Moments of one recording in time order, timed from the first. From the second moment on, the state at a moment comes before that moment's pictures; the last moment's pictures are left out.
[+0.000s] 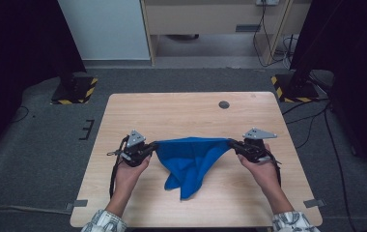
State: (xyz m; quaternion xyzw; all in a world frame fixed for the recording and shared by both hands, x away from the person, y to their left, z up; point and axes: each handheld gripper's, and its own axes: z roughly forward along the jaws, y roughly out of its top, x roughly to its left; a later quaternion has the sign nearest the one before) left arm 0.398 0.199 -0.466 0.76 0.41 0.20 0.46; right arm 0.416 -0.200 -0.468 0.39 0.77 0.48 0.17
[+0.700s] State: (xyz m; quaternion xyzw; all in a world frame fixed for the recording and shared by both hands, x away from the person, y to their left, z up) left arm 0.421 0.193 -0.431 0.76 0.41 0.20 0.46; right arm 0.434 -0.205 -0.438 0.40 0.76 0.47 0.19
